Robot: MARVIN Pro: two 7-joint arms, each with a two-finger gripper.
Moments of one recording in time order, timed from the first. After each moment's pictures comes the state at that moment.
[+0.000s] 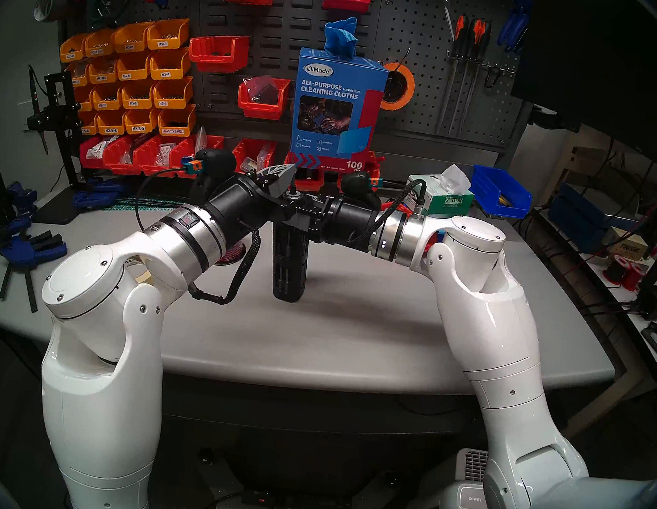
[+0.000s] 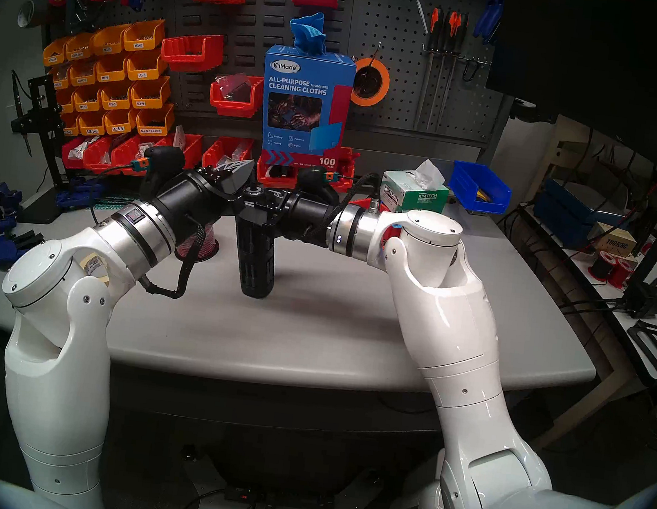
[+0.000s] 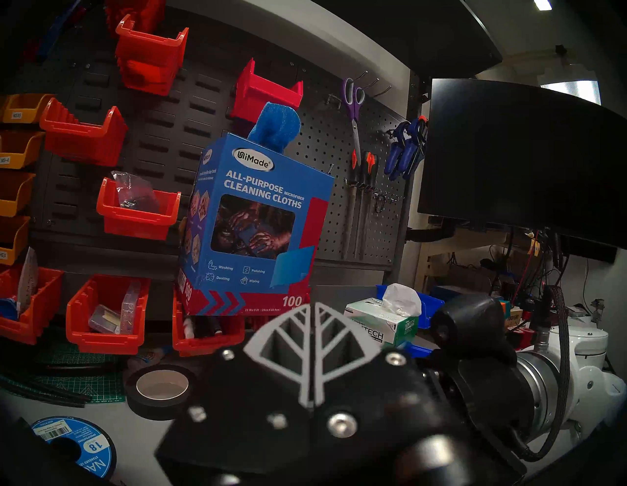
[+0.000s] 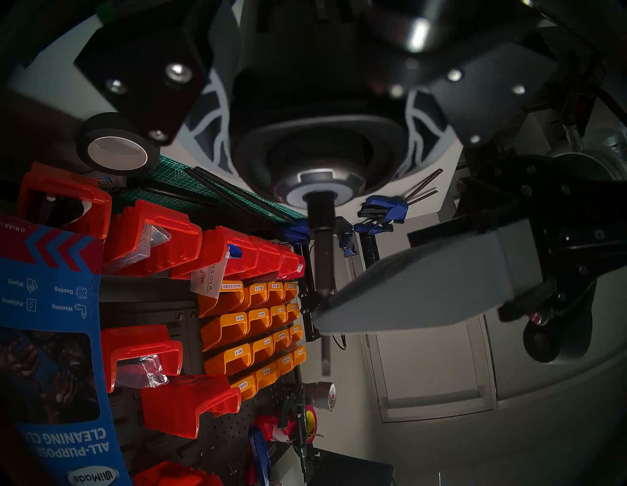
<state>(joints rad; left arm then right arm) 1.69 -1.61 -1.69 -2.37 -0.24 0.60 -0.49 -1.14 -1.33 1.29 -1.74 0.47 0.62 0.86</state>
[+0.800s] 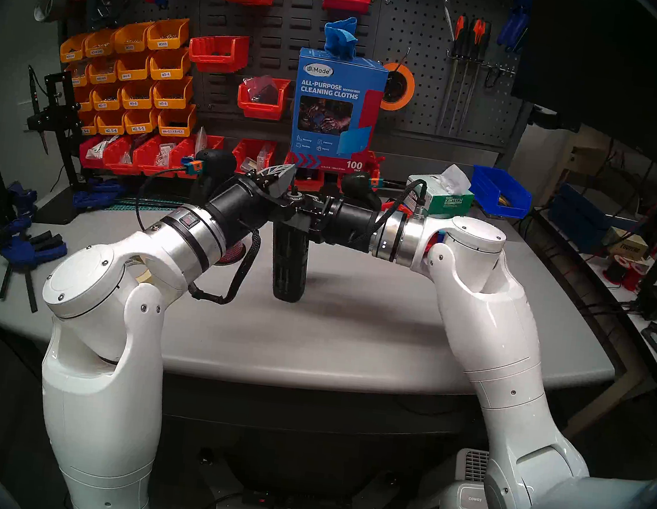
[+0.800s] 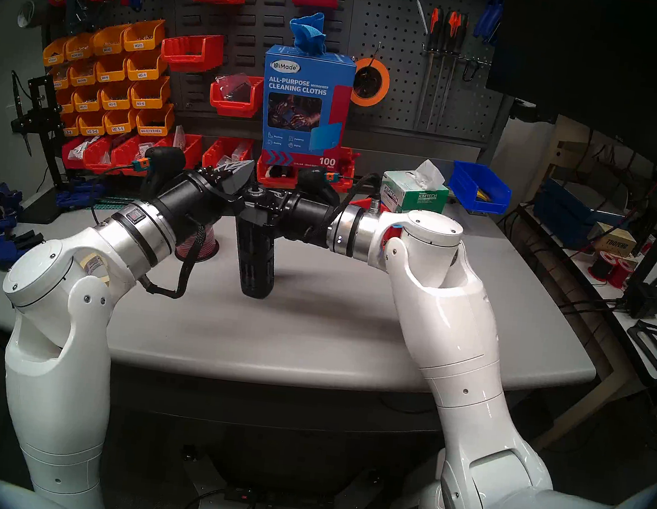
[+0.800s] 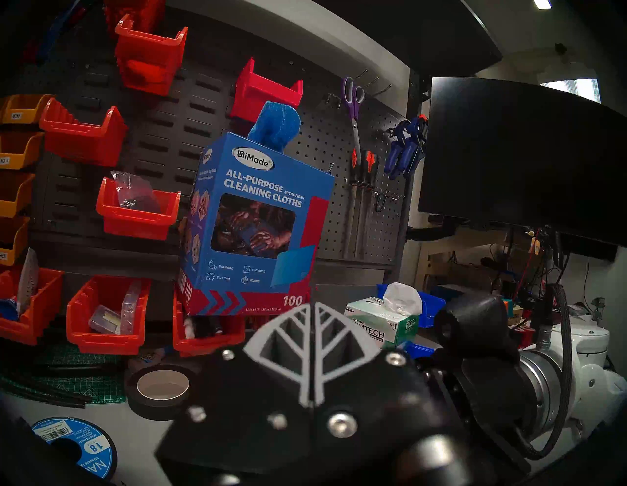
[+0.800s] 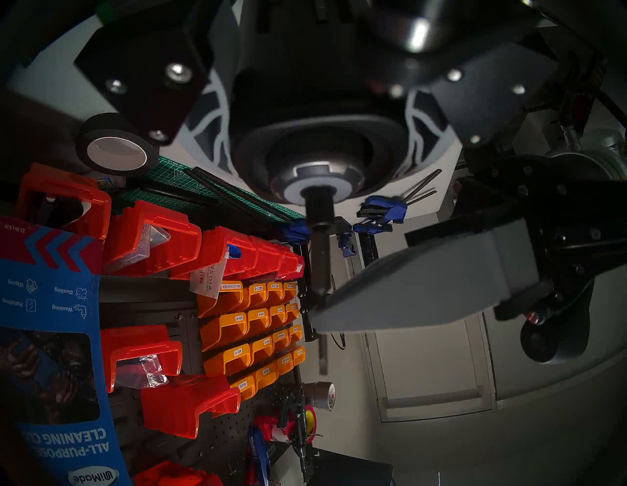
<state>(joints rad) 1.69 -1.61 -1.69 -2.37 -0.24 0.61 -0.50 -1.14 -1.33 1.29 -1.74 0.47 0.61 0.86</state>
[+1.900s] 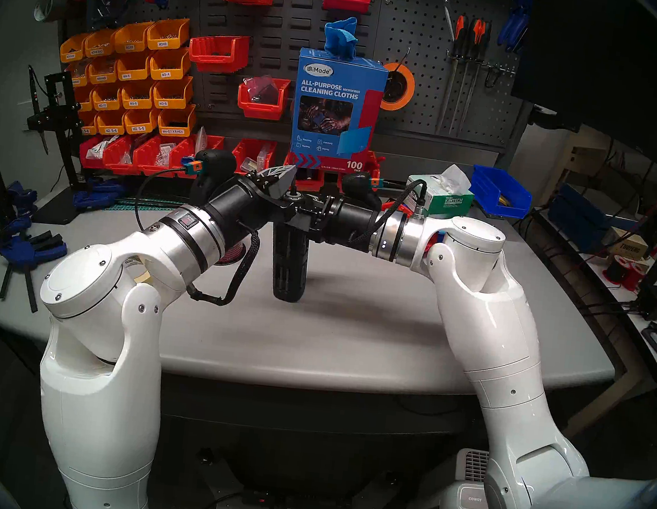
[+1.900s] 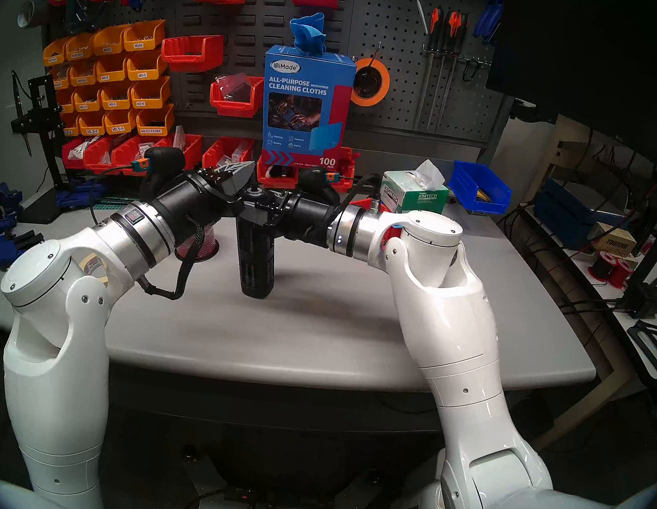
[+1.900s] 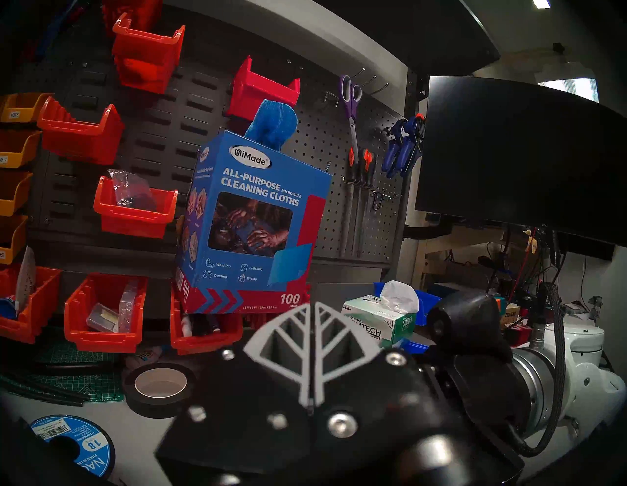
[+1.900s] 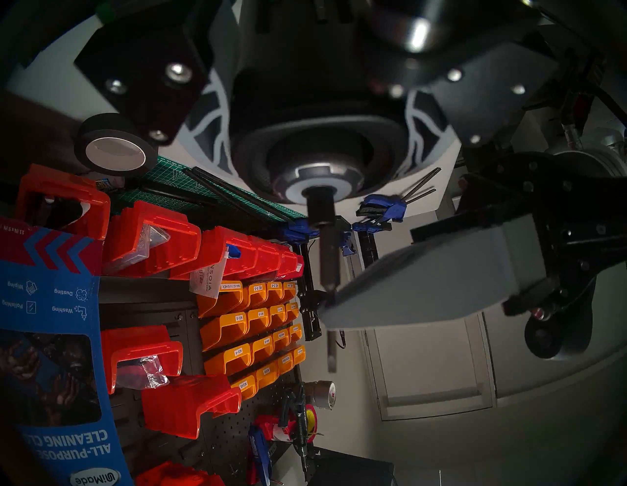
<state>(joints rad) 1.69 -1.61 -1.70 -2.38 -0.24 0.61 -0.51 -1.14 -1.33 1.29 -1.73 0.48 0.61 0.86</state>
